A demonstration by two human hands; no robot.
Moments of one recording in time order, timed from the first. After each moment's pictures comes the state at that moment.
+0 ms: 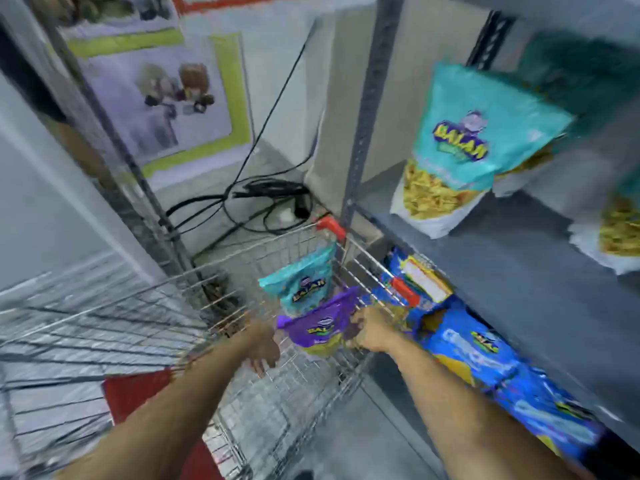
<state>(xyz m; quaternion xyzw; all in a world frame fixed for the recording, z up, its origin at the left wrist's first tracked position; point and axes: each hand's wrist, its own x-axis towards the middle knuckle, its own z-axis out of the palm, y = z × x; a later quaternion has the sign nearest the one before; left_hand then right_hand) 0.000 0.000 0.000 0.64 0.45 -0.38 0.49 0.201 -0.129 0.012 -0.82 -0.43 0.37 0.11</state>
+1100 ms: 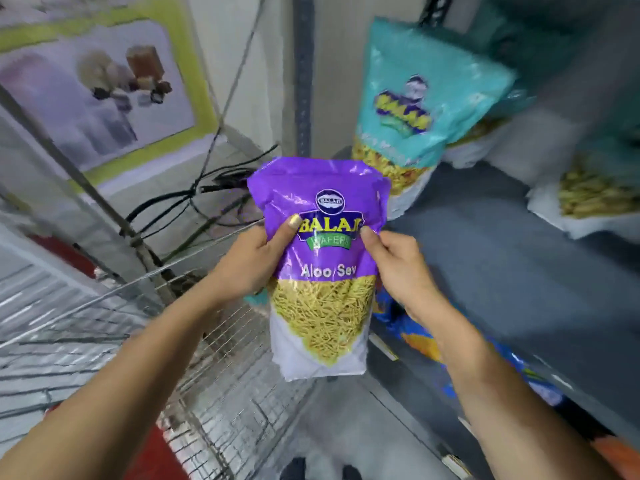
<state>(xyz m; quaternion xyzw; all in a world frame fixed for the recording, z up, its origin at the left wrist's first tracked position) 0.098 -0.024 0.186 0.76 0.30 0.15 0.56 0.253 -0.179 0.184 -0.75 -0.31 0.25 0.53</state>
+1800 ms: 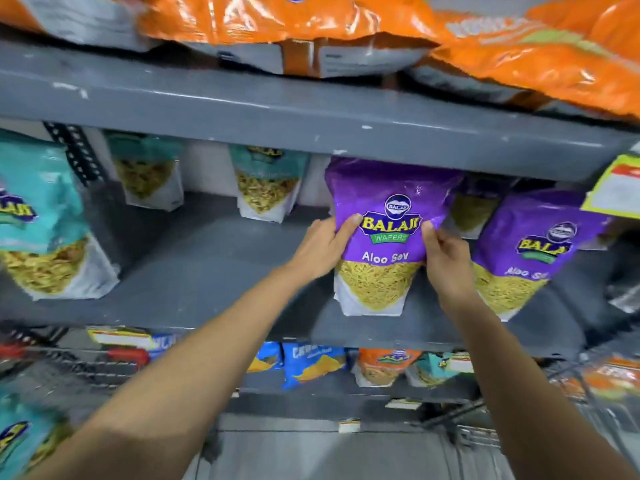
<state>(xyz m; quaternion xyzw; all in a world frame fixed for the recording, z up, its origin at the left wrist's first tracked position) 0.414 -0.393 0.235 0.85 -0.11 0.06 0.52 0.399 -0.595 0.245 -0.76 0.02 -0.13 0.63</state>
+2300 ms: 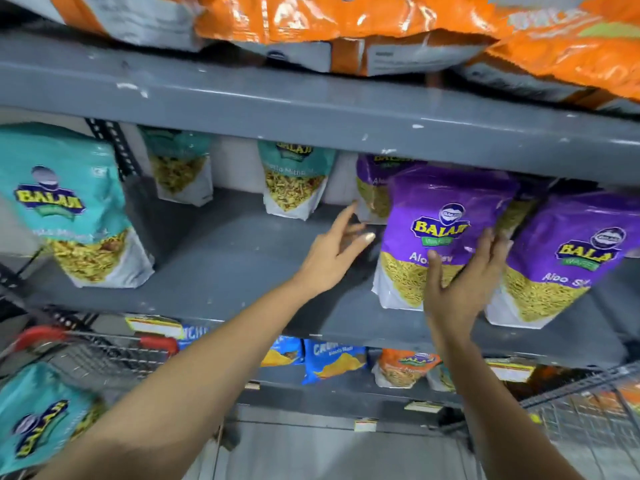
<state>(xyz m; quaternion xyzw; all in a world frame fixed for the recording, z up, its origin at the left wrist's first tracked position) 0.396 -0.357 0.211 0.80 -0.11 0.07 0.59 0.372 -0.561 0.199 -0.84 0.01 -0.40 0.35</state>
